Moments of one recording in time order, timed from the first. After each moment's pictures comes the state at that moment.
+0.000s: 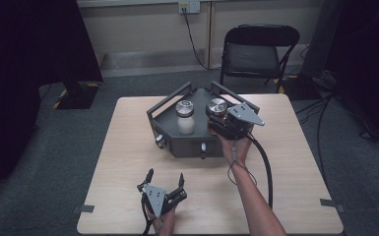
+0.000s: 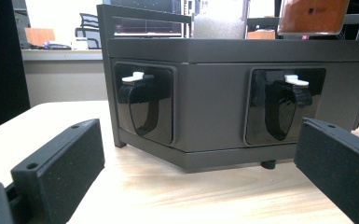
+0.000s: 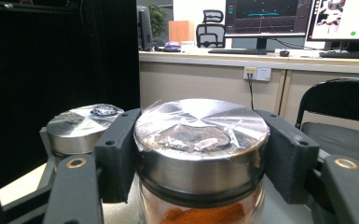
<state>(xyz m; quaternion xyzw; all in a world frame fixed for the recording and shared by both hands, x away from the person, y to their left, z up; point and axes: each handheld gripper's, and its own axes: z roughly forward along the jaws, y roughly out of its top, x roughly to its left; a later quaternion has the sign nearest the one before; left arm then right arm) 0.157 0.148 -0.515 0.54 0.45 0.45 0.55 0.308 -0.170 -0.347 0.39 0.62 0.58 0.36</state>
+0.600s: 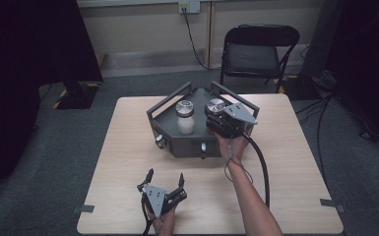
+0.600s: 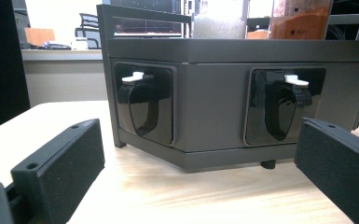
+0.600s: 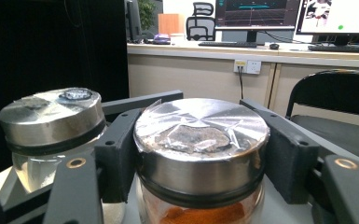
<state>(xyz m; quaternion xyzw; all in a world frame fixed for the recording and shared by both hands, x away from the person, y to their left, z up) 0.157 0.148 -0.515 0.54 0.45 0.45 0.55 0.321 -0.157 -0.358 0.40 0.62 0.56 0.37</state>
